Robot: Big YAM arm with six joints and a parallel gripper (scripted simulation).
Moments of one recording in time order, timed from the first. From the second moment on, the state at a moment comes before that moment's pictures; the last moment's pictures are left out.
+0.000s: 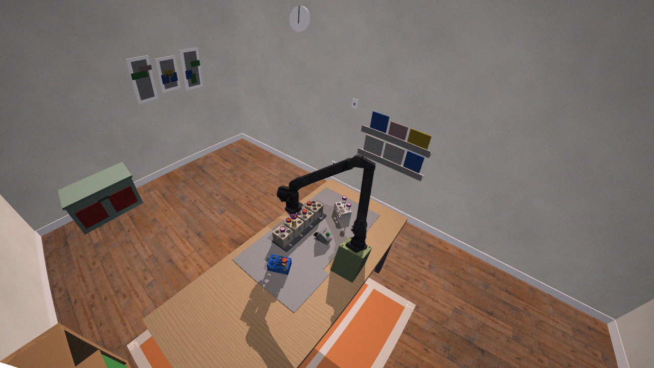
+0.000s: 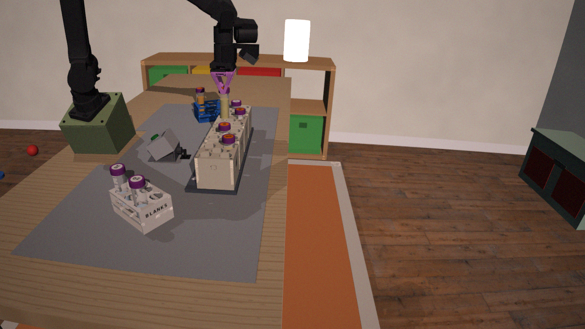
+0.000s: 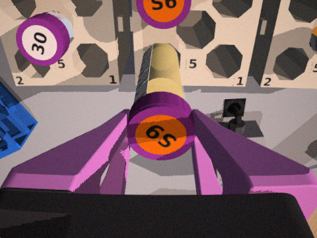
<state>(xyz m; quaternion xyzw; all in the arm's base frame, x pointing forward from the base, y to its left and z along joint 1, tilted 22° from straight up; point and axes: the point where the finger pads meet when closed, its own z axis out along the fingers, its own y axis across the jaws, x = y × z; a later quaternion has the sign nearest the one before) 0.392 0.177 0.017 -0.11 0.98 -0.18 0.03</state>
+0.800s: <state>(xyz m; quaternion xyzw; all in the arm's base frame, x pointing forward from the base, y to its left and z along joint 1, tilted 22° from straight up) 0.394 0.167 -0.007 -0.11 0.98 -0.18 0.03</state>
